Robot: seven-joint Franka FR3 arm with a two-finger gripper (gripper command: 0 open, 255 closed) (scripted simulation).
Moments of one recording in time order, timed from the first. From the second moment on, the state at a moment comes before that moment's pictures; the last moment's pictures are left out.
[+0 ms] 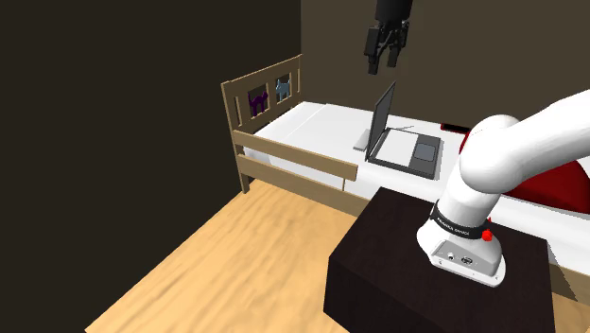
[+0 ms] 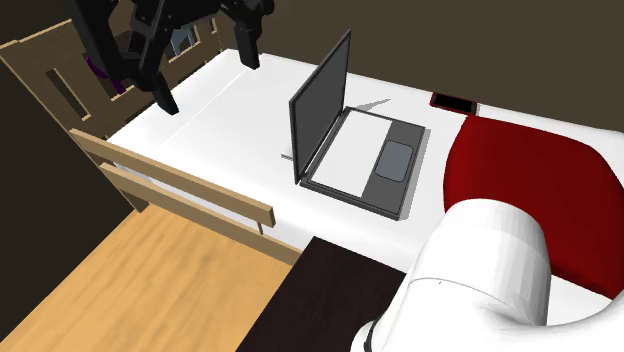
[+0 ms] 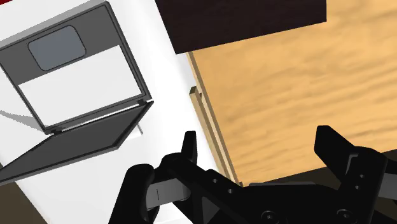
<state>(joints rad) -0.01 -0.81 -0.03 -2.29 -0.03 1.48 0.11</state>
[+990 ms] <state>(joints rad) -0.12 -0.54 -0.18 -2.37 -0.10 1.83 0.11</state>
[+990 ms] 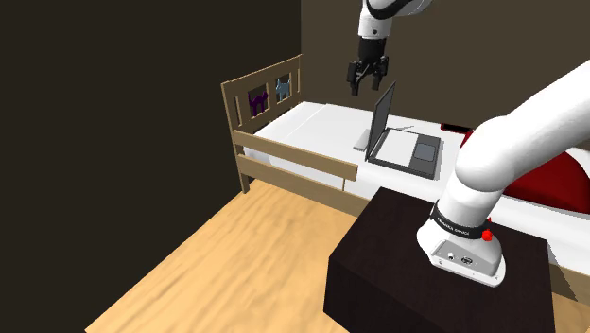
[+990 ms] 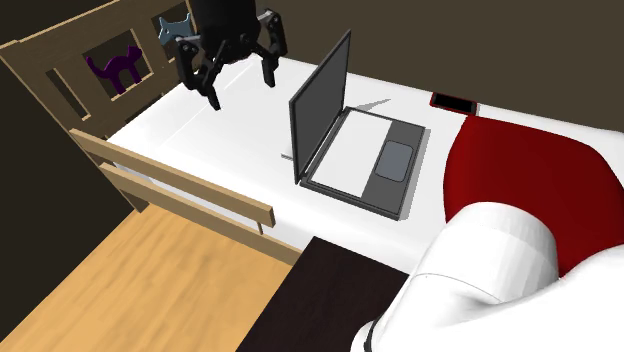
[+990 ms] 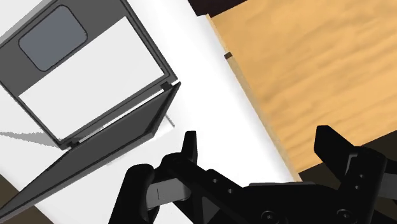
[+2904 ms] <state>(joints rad) -0.37 0.42 -0.41 -1.91 0.22 2.29 -0.06</state>
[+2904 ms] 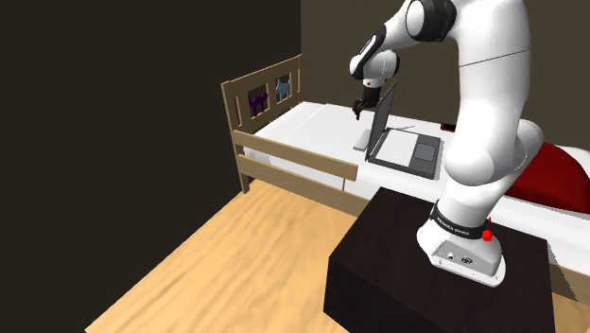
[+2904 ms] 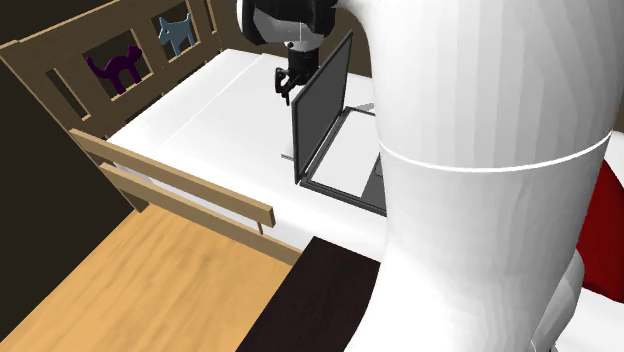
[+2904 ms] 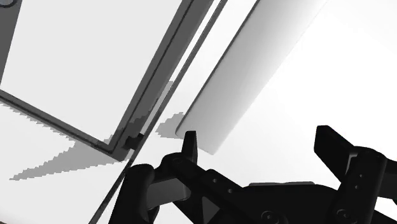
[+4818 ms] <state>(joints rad) -0.50 0.71 -0.37 -1.71 0.34 2.36 -0.09</state>
